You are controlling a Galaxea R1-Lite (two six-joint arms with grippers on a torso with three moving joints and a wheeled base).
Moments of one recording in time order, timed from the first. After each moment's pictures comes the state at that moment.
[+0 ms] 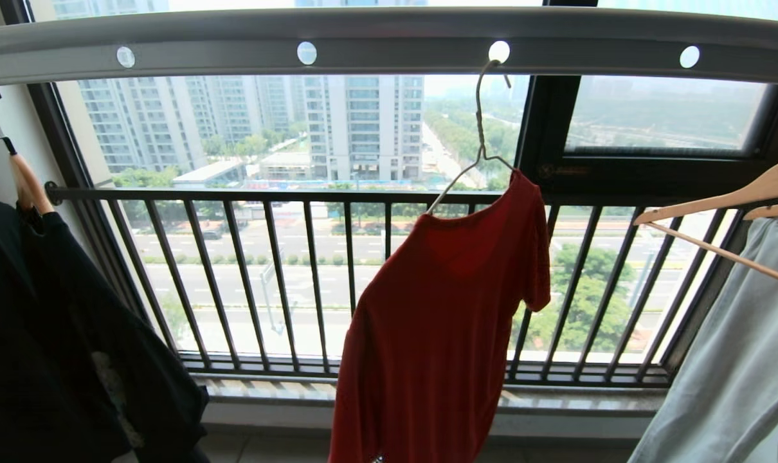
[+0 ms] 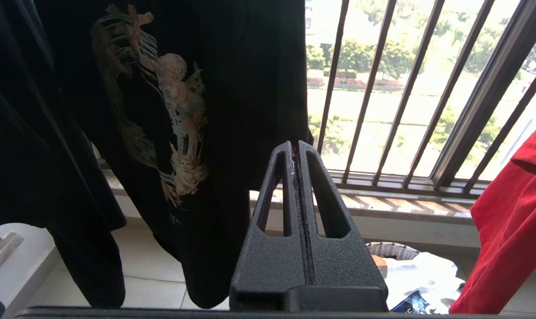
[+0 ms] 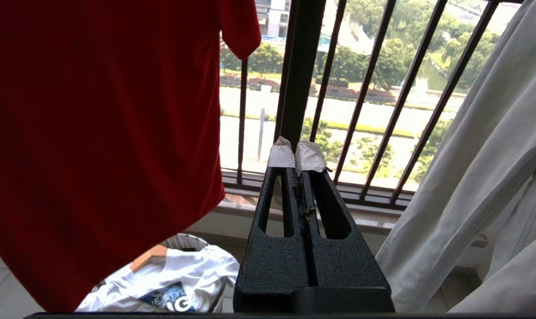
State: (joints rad) left arm -0.01 0.00 0.00 0.01 0.02 -0.05; right arm 0.00 0.00 0.00 0.02 0.04 -0.07
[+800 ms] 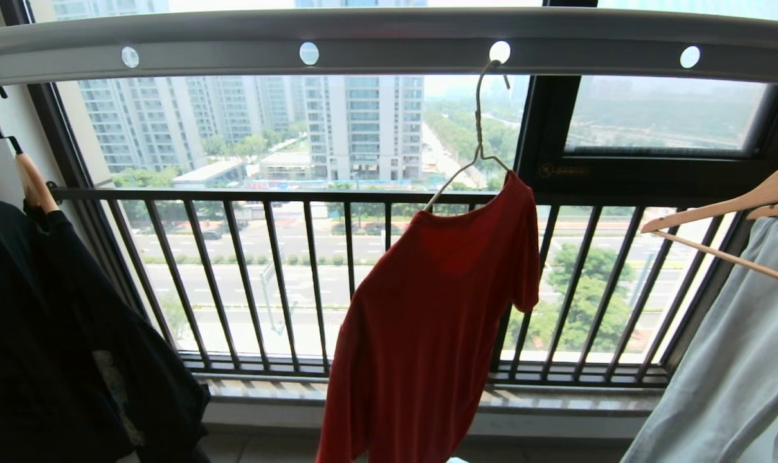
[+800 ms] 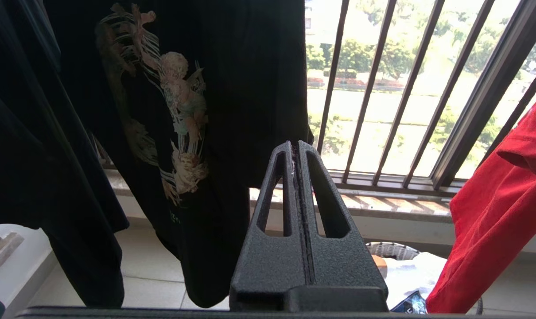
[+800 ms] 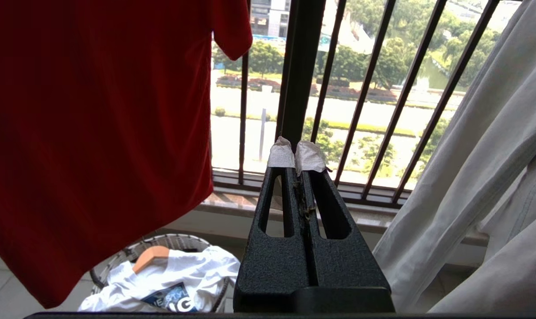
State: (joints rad) left arm -0.01 0.00 0.00 0.01 0.02 -0.05; right arm 0.00 0.00 0.00 0.01 0.04 -0.06
